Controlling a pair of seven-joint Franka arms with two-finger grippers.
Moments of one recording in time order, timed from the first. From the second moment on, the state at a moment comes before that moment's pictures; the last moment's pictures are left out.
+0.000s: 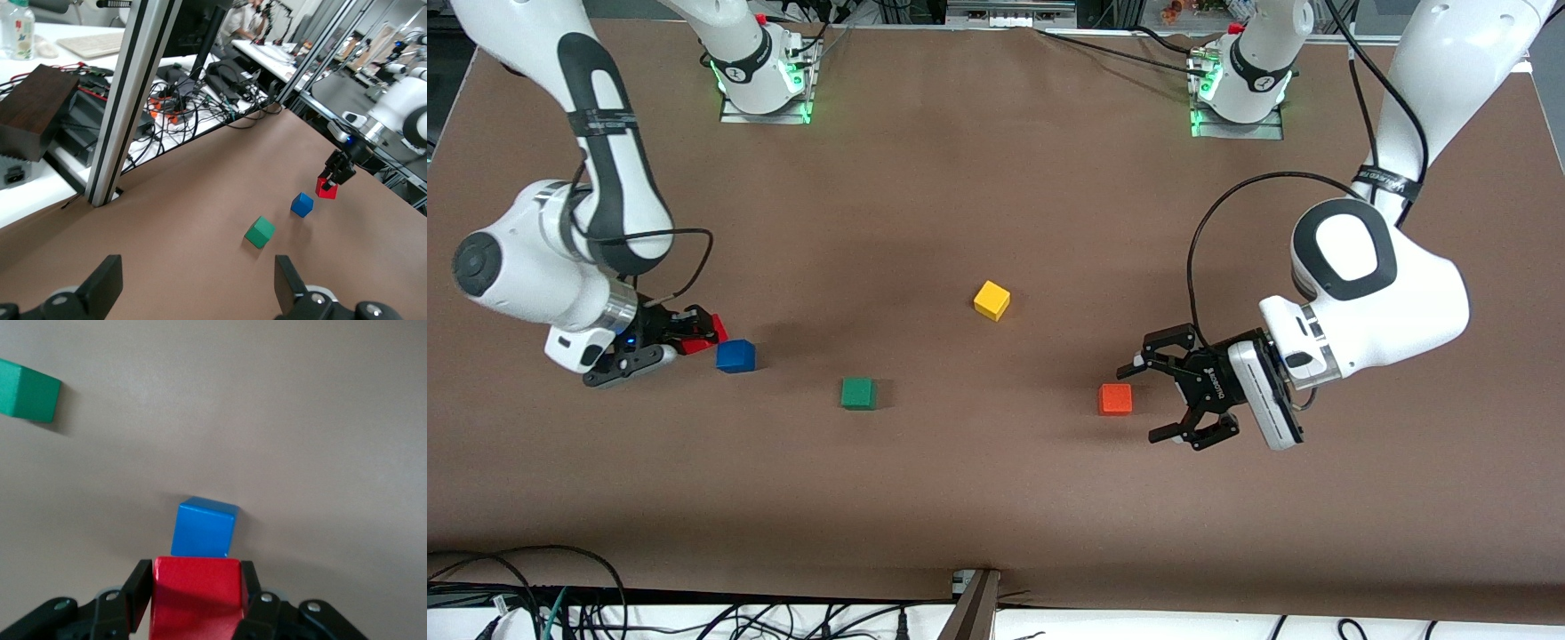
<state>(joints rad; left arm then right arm) 0.30 0.61 -0.72 -1.49 -0.73 2.42 0.96 0.26 0.37 -0.26 -1.98 0.34 2.34 -0.52</state>
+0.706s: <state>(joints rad) 0.36 0.42 -0.62 -1.41 -0.22 1.92 0.55 0.32 0.31 -0.26 -2.19 0.30 2.66 -0.45</state>
